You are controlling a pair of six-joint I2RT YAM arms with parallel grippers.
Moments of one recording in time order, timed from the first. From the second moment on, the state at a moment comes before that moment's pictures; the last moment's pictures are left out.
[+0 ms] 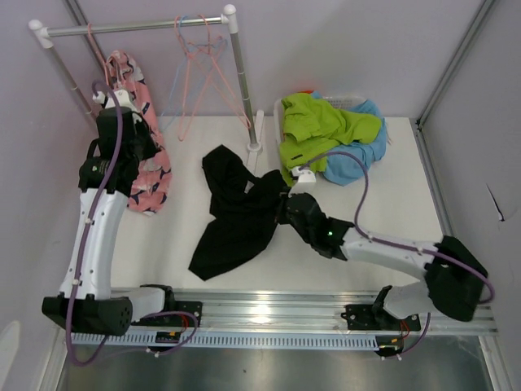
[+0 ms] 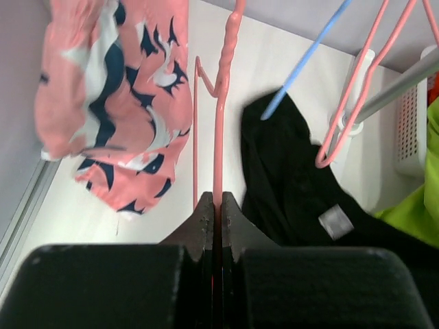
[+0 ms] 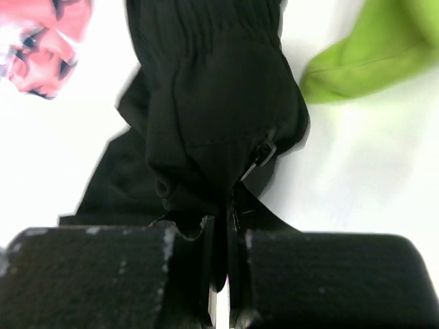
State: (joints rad) left arm -0.05 1.16 1.45 -0.75 -0.22 -0.29; right arm 0.97 1.46 0.87 0.17 0.44 0.61
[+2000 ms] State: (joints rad) left arm -0.10 0.91 1.25 -0.50 0.07 -0.28; right arm 0.58 1.51 1.63 0.09 0.38 0.22
